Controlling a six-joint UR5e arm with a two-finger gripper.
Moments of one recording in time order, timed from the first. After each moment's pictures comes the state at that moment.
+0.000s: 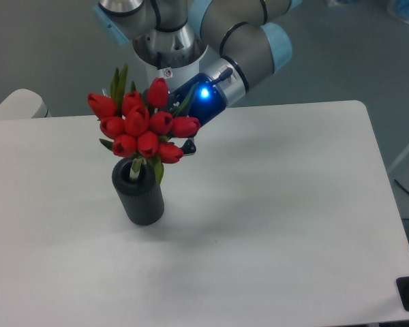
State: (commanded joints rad) arm 2.64 -1.64 -1.96 -1.10 0.16 1.27
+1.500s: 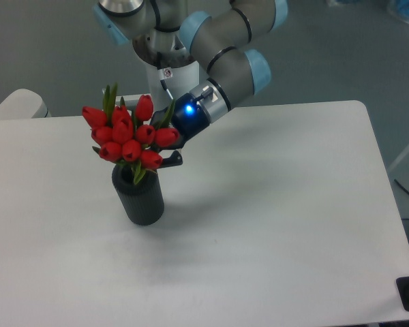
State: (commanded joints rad) arm 2.62 -1.70 -2.09 -1.09 0.17 1.56
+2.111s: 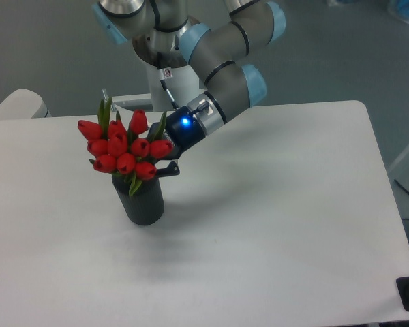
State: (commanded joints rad) arm 2.61 -1.73 -2.11 -1.09 0.22 1.60
